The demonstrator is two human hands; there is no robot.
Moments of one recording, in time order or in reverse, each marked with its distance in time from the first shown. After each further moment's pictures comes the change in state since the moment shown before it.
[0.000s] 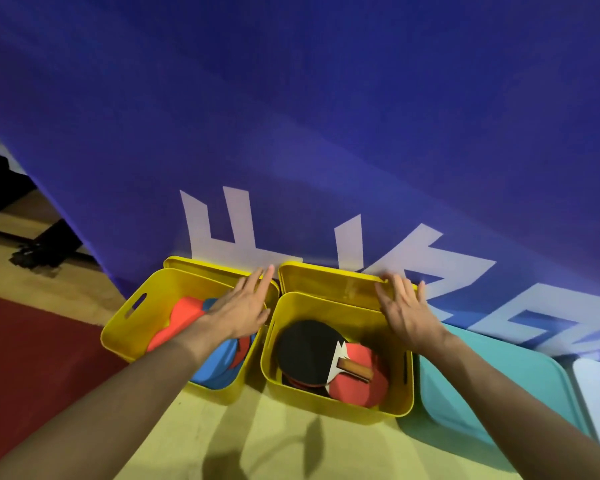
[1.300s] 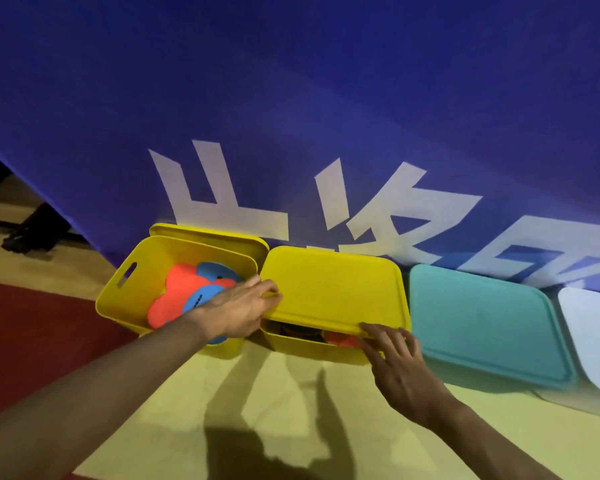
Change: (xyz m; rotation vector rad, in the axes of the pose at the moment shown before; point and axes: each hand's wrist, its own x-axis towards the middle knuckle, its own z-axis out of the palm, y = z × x) left_hand -0.043 0.022 0.034 0.268 -0.167 0.428; right_hand -0.158 -0.078 0.078 0.234 0.153 -0.149
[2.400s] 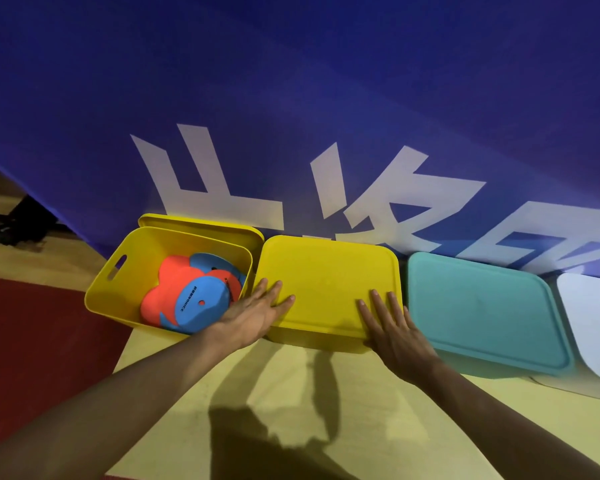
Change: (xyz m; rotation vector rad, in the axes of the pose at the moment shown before) left_hand 0.025 0.026 0.055 -0.061 -0.198 -0.139; right_hand 0.031 0.039 0.046 0.012 -0.246 0.151
